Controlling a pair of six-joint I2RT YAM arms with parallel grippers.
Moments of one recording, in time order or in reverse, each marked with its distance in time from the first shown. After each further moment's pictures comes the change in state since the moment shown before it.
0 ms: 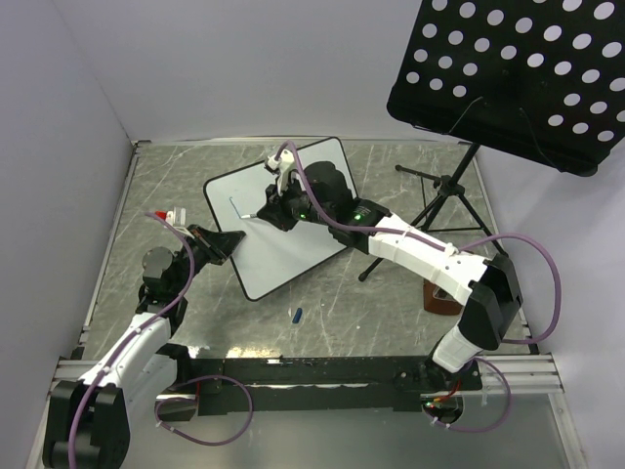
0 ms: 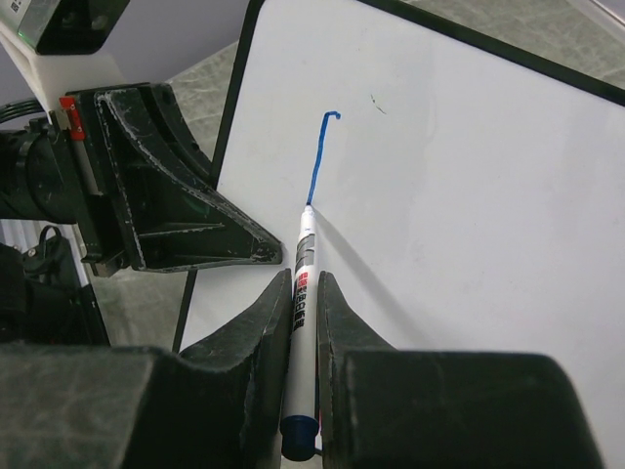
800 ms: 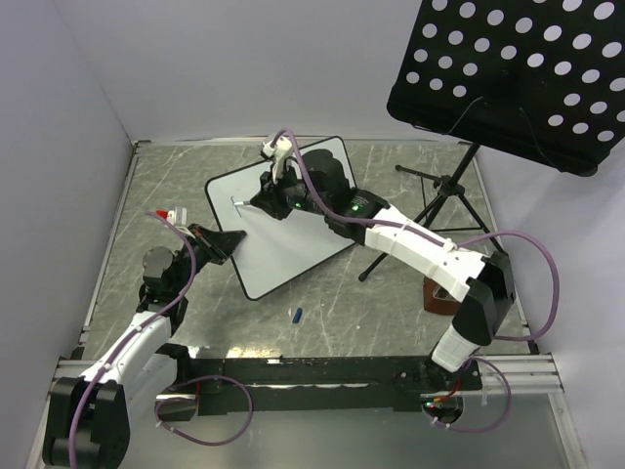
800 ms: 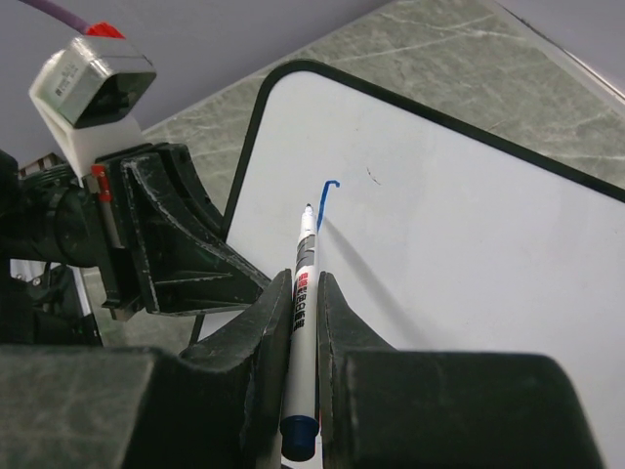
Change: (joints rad) left arm 0.000 0.018 0.000 0.032 0.017 0.009; right arm 0.001 0.037 0.124 -0.031 0.006 -0.010
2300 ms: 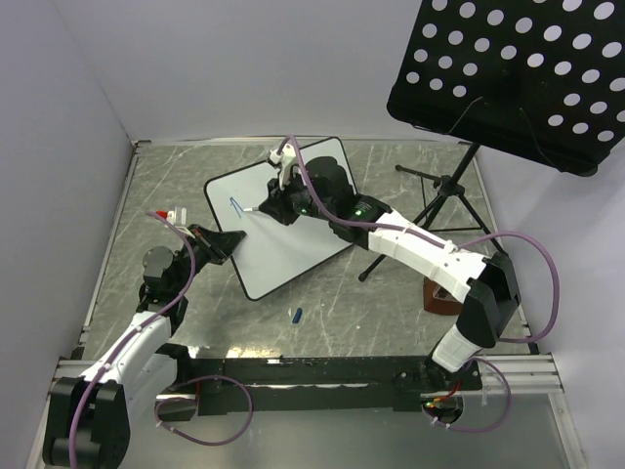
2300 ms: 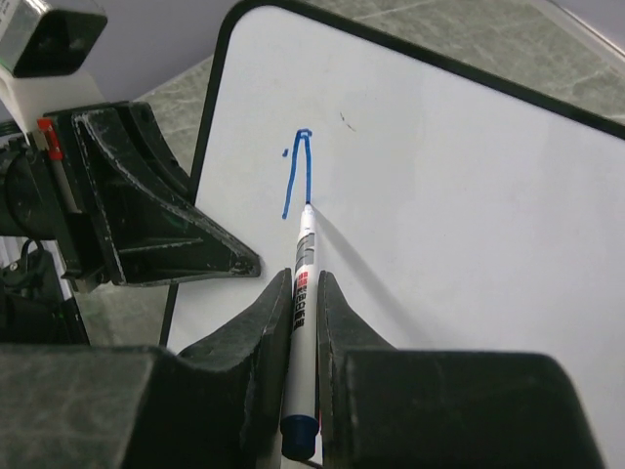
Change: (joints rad) left arm 0.001 0.000 0.000 -0.016 -0.010 -0.009; right arm -0.027 -0.019 -0.094 0.032 0.004 -0.001
